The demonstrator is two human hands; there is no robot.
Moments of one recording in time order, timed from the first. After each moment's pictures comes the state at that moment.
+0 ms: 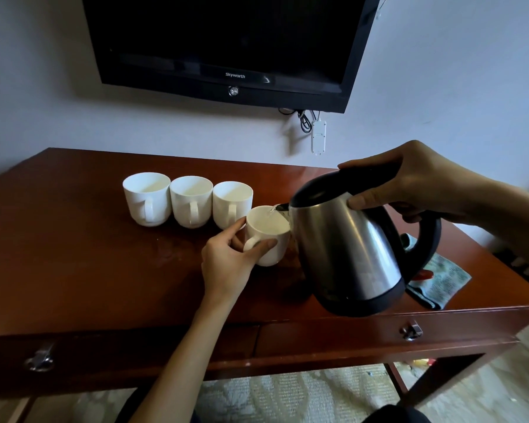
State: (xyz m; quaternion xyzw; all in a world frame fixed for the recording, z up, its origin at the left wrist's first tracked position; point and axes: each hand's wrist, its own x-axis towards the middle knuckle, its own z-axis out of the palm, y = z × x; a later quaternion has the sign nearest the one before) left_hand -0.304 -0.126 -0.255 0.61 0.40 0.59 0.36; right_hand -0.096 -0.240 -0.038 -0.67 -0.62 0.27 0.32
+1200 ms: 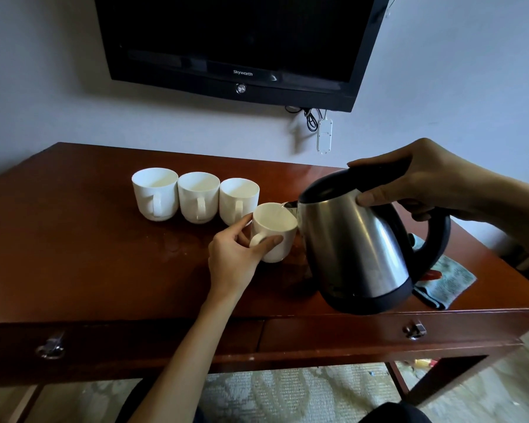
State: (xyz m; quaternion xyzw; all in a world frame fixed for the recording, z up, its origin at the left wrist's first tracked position) left_hand -0.306 -0.128 -0.254 0.61 0.40 0.59 0.36; right_hand -0.096 -0.241 -0.036 -0.68 -0.60 0.28 0.31
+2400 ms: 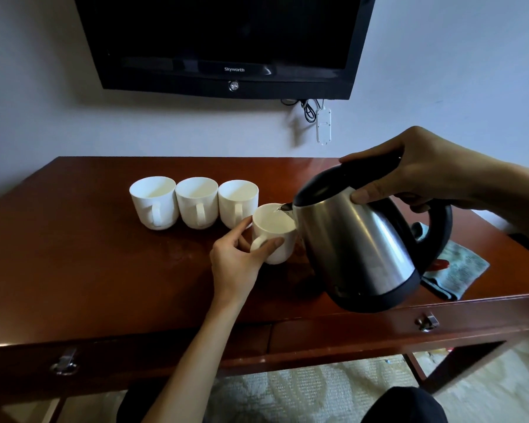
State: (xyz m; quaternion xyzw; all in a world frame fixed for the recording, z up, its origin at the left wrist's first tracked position) left_hand -0.304 -0.123 -0.259 0.61 0.38 0.59 0.37; right_hand -0.100 -0.236 -0.031 -0.67 -0.61 0.29 0.29
